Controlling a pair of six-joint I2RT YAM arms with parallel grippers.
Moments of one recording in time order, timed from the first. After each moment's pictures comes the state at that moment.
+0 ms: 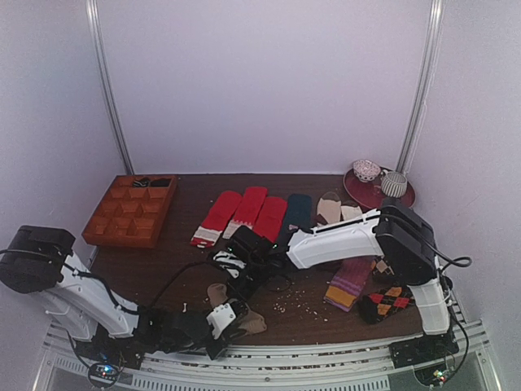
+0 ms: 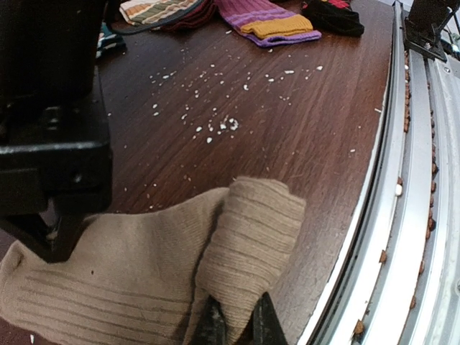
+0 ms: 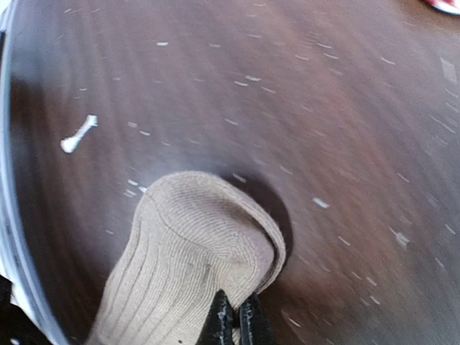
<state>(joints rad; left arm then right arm) -1.51 1.56 0.34 0.60 -0.36 -0.26 1.10 2.20 1.54 -0.35 -0.18 0.16</state>
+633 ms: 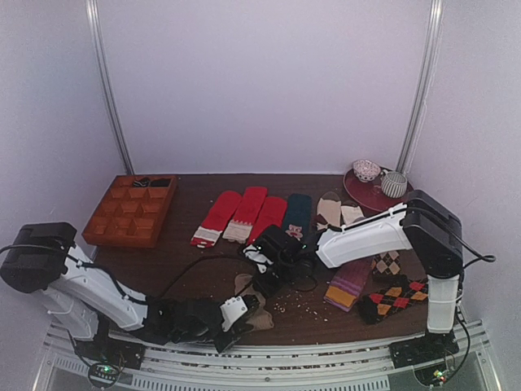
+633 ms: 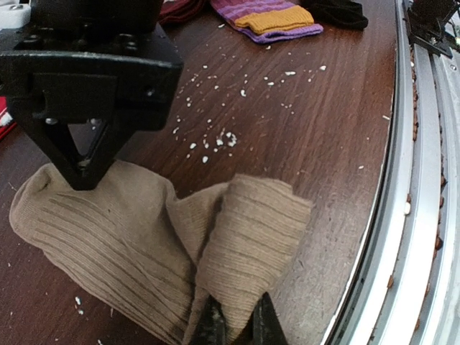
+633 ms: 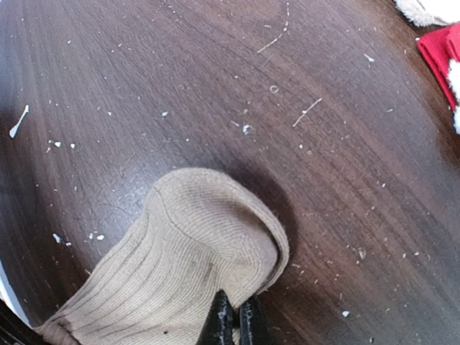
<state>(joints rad) -1.43 1.59 0.45 0.46 -0.25 -0.21 1.04 2.01 1.24 -0.23 -0.05 0.24</state>
